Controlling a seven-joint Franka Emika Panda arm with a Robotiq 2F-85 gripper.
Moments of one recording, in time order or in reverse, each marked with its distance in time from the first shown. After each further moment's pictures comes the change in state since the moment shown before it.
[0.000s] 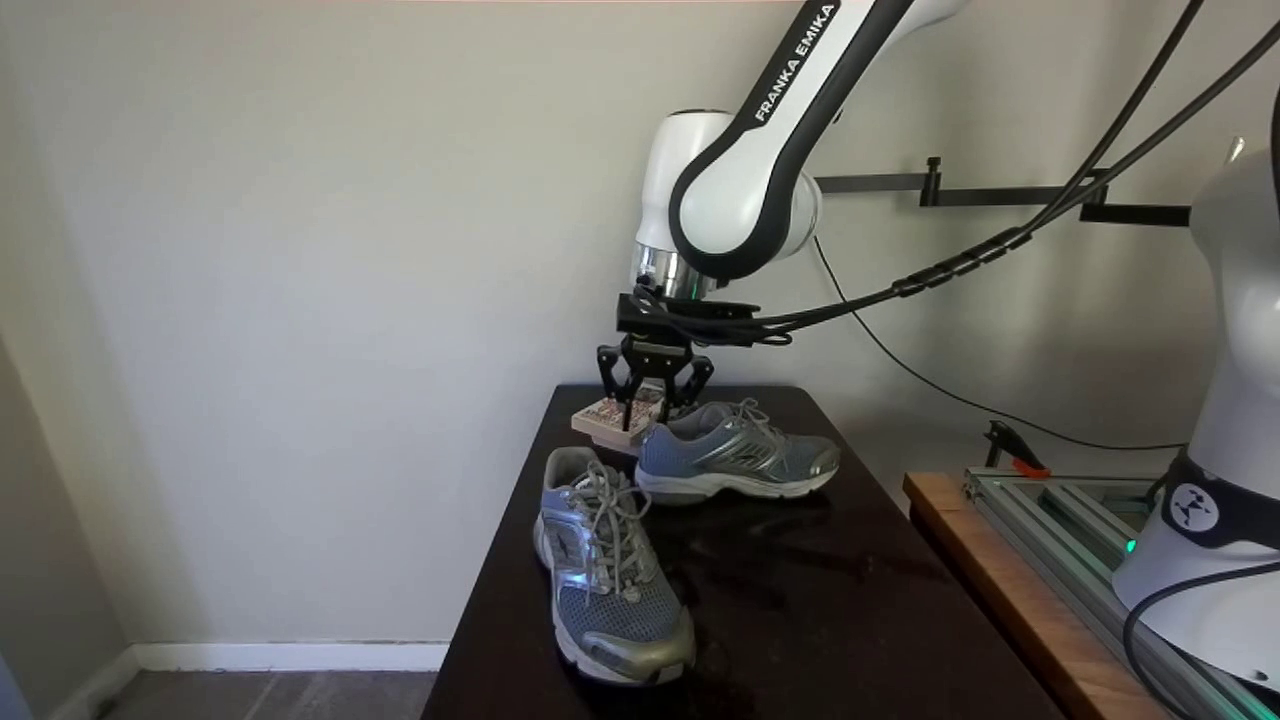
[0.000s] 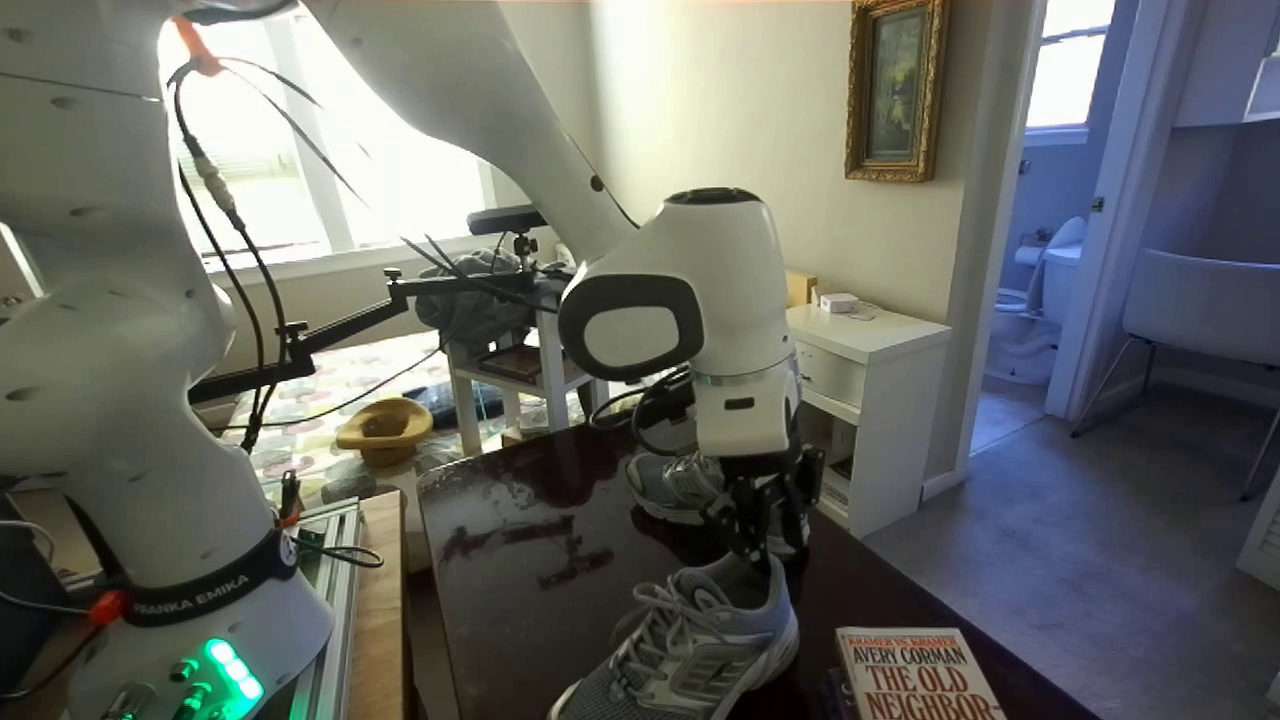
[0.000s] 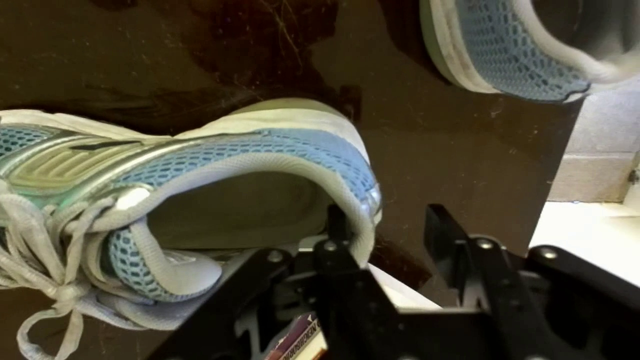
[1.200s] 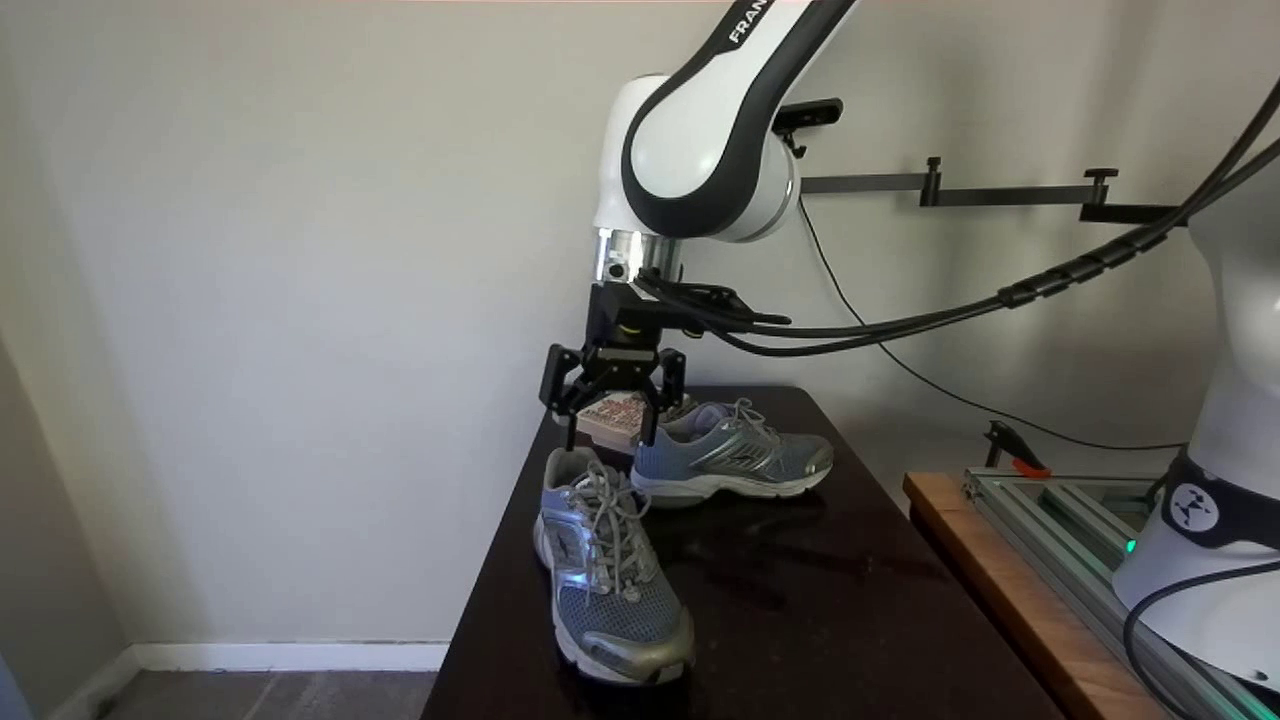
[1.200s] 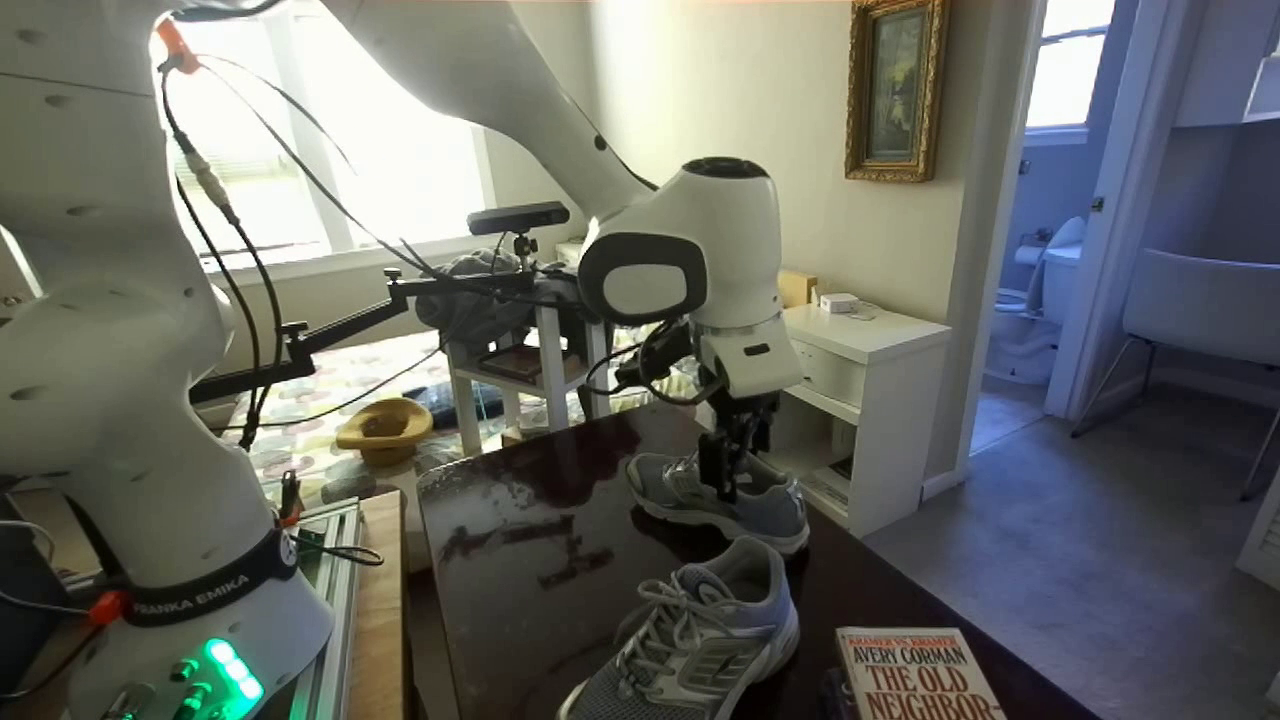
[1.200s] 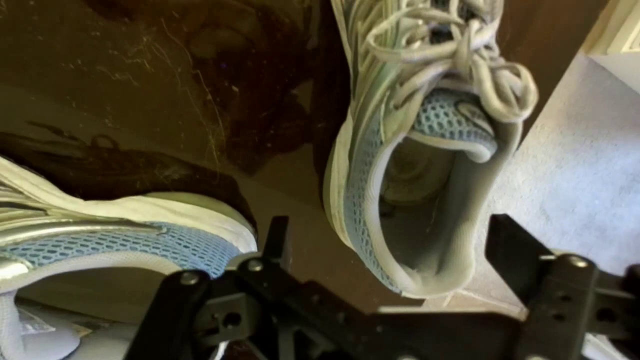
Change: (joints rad) arm 0.014 -0.021 0.141 0.067 0.170 -0.161 -0.376
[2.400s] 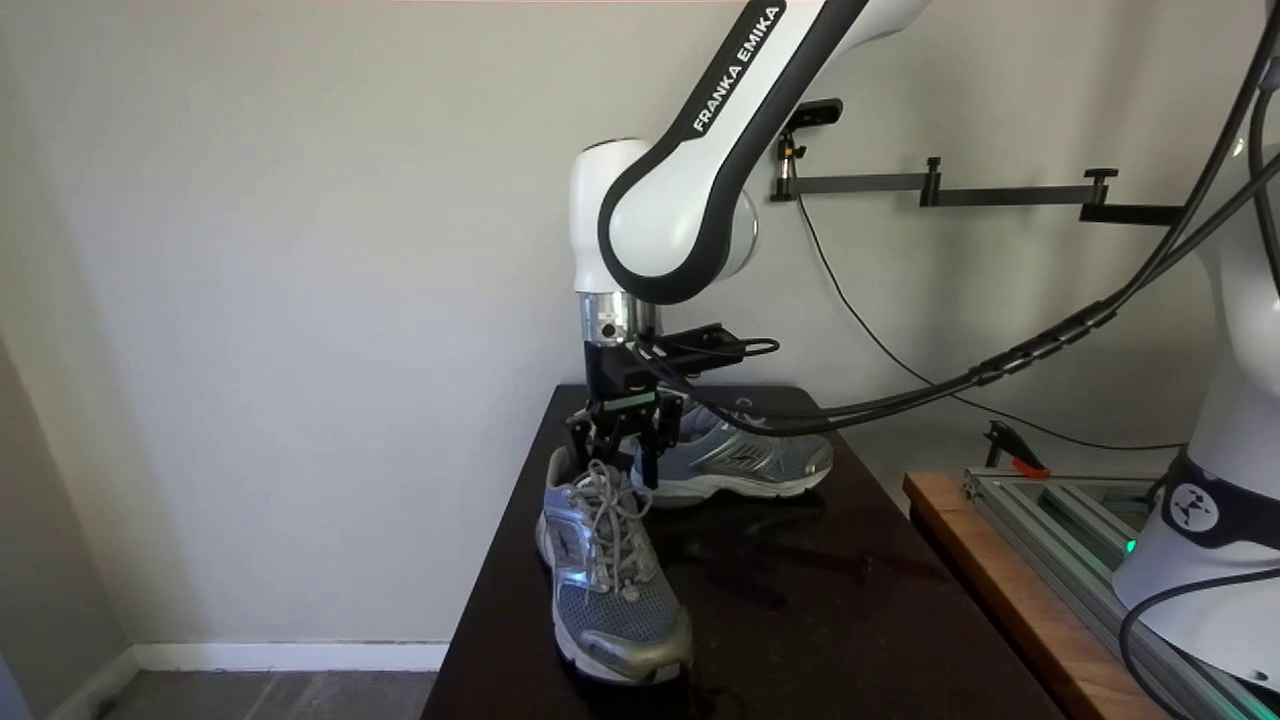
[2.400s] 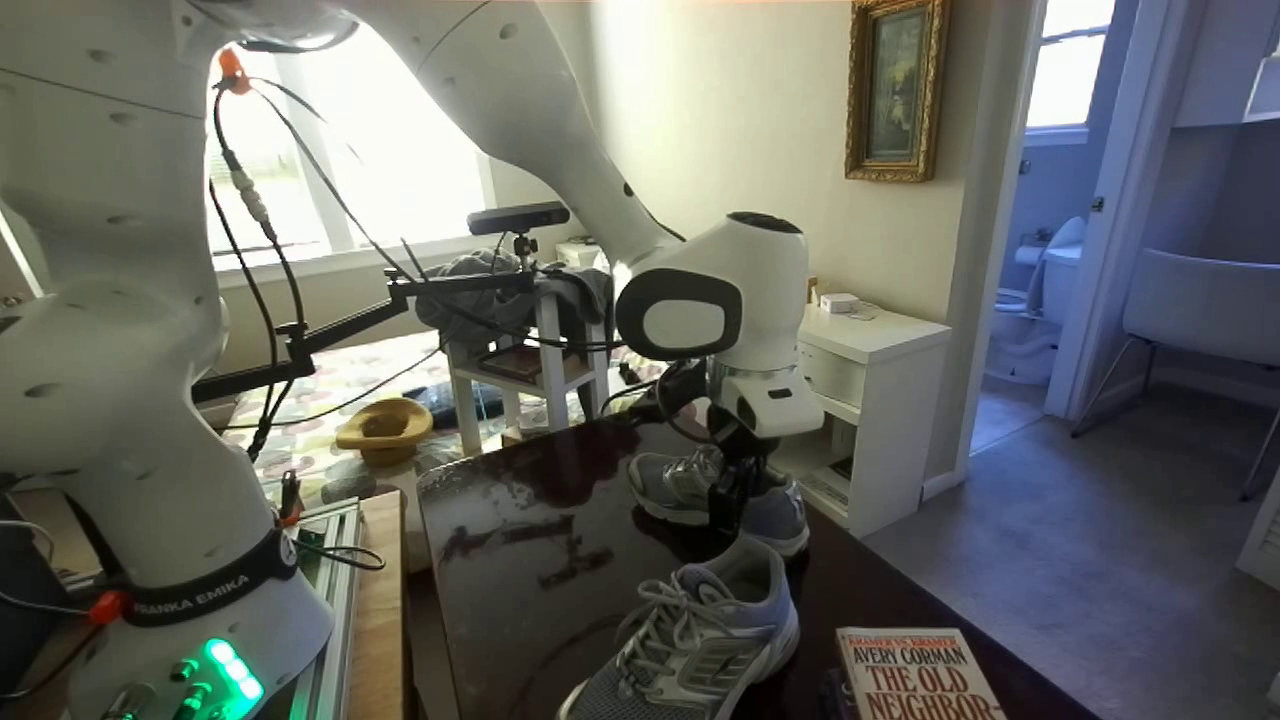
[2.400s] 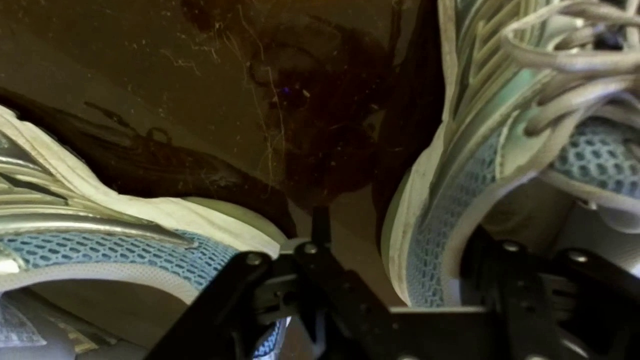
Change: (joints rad) arm 0.050 0.146 -0.062 0.093 -0.128 -0.104 -0.011
